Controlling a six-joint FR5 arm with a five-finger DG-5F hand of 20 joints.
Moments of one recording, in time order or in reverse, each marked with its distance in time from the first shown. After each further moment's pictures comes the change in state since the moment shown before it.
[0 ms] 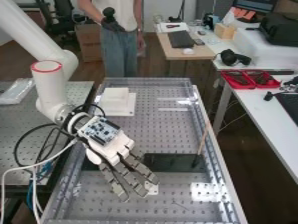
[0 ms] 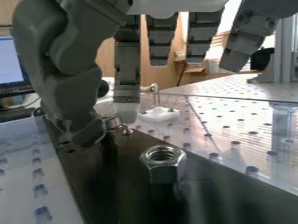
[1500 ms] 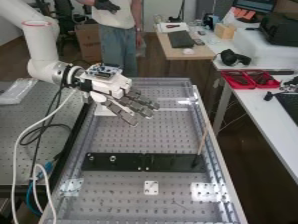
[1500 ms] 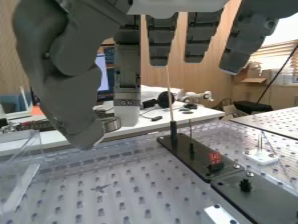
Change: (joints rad) arm 0.282 0.285 -0.094 -0.159 0.028 -0.067
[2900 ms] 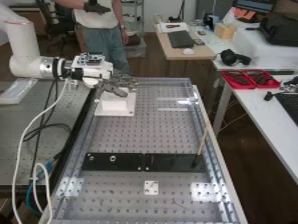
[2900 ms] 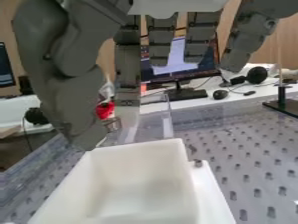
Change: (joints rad) arm 0.243 0.166 -0.225 0.022 -0.158 0.085
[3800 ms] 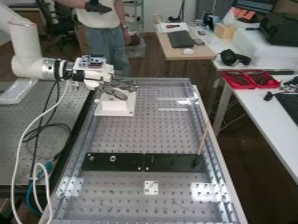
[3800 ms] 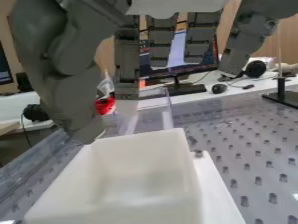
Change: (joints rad) arm -0.002 -0.026 0.012 -0.012 0.010 0.024
